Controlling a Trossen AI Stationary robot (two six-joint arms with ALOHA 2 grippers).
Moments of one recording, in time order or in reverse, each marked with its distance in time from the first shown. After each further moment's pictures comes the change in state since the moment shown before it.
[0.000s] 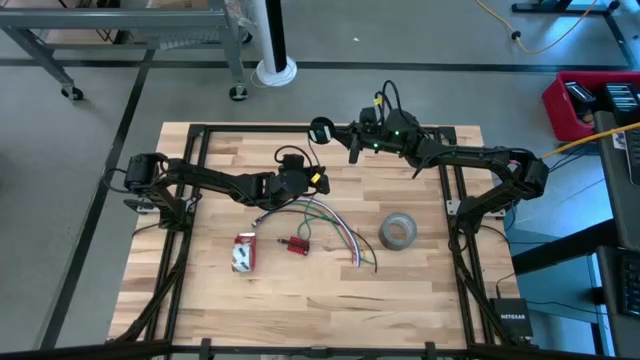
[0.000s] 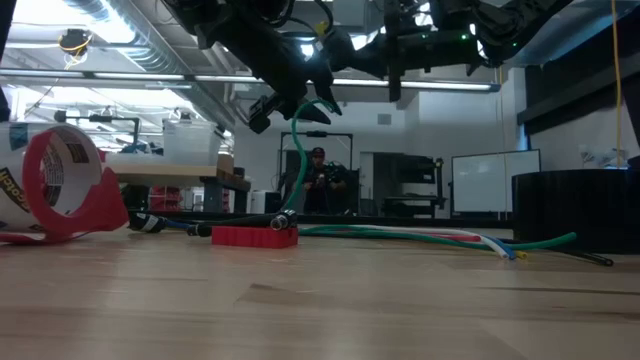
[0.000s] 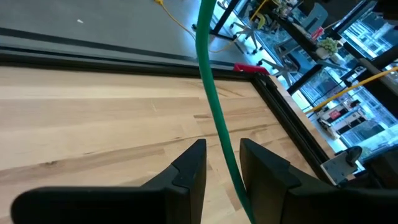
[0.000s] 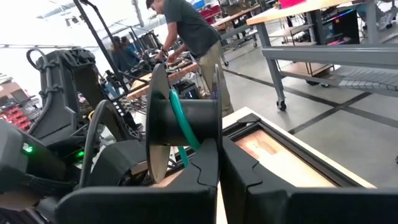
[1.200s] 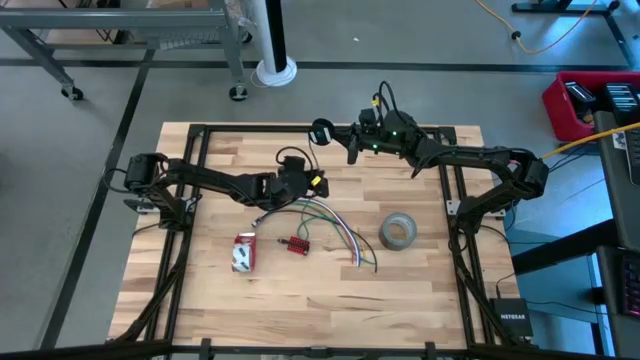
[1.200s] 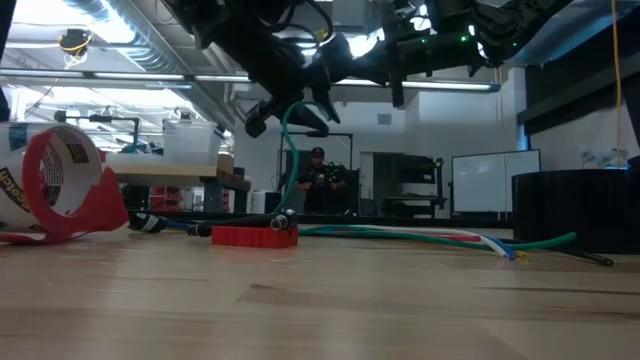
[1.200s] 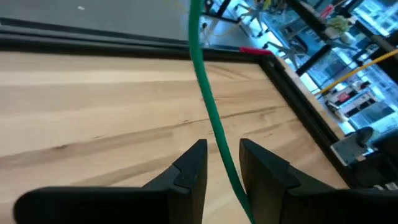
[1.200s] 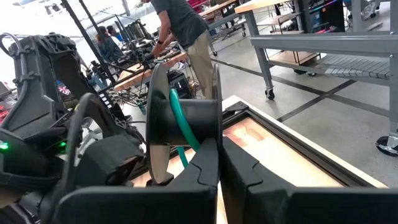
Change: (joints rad) left arm -0.005 0.000 0.000 -0.071 0.044 -0.011; right arm -0.001 0.000 0.000 -0.063 0.035 -0.016
